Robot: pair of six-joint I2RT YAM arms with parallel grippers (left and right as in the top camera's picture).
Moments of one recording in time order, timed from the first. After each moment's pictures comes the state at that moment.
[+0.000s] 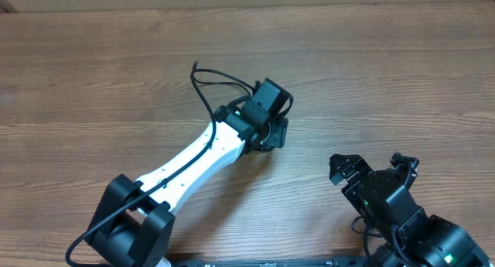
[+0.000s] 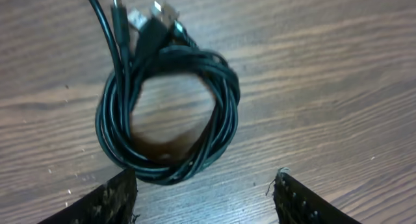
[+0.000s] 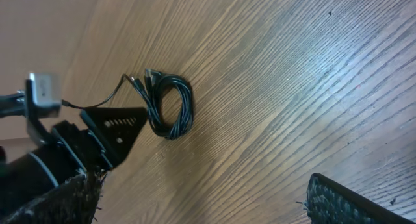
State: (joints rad) left arm -0.69 1.74 1.26 -0.64 -0.04 -0.47; right arm 0.69 0.65 0.81 -1.03 0.28 1.40
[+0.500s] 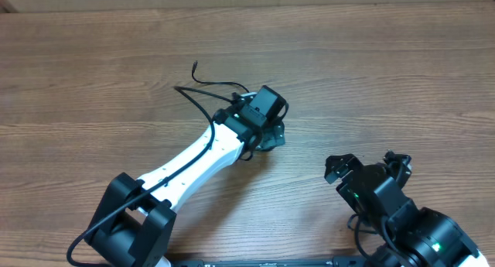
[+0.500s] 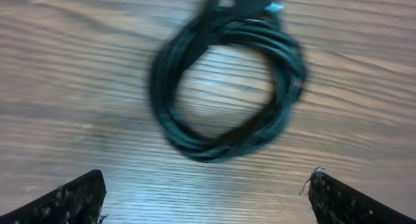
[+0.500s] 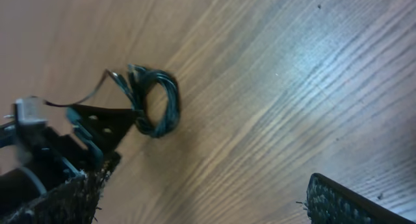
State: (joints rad) left arm -0.67 1.74 1.22 -0.72 -0.11 -0.87; right arm 0.69 0.72 0.81 -1.04 0.26 1.40
